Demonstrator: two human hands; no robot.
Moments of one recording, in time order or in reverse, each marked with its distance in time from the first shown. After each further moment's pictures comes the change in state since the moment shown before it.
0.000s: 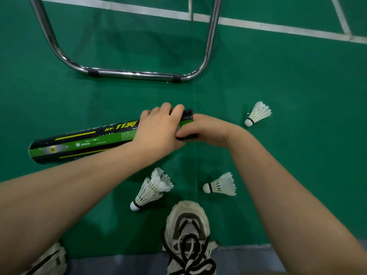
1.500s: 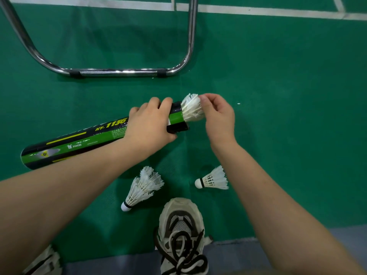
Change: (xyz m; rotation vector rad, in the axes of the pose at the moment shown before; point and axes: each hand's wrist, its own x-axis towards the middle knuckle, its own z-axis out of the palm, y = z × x) left_hand 0.014 0.020 0.008 0.005 0.001 -0.035; right_hand -0.022 0.036 -0.014 0.232 0.979 -0.359
